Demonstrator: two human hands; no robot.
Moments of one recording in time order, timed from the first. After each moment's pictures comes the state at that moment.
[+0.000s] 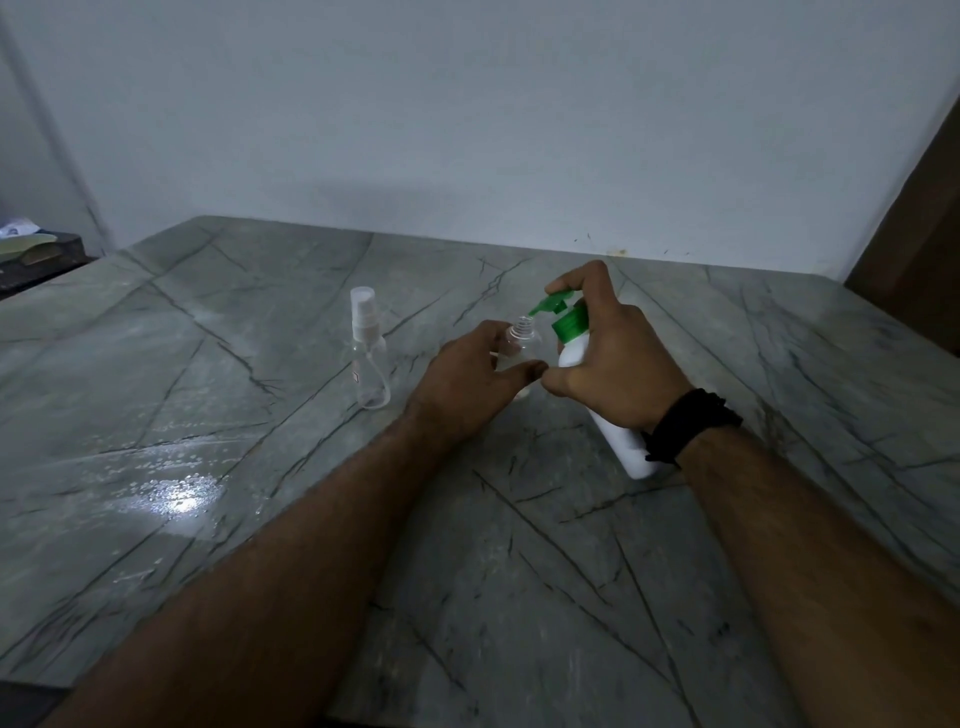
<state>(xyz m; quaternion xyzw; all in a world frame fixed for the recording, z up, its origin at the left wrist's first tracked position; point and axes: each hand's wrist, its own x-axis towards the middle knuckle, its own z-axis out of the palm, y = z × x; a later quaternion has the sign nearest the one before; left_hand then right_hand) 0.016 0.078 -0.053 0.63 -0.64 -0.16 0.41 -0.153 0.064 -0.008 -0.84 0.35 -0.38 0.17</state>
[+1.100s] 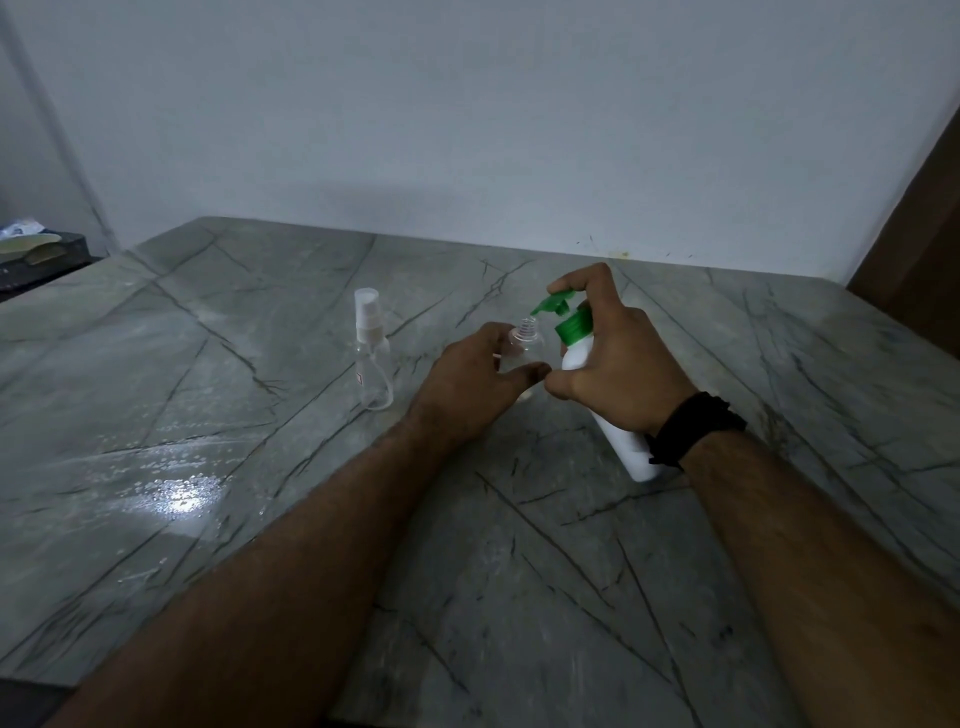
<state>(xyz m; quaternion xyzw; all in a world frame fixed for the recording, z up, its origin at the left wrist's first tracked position) 0.014 0.082 -0.049 0.63 -0.64 -0.16 0.41 -0.154 0.063 -0.009 -0.84 0.34 -0.39 0.17</state>
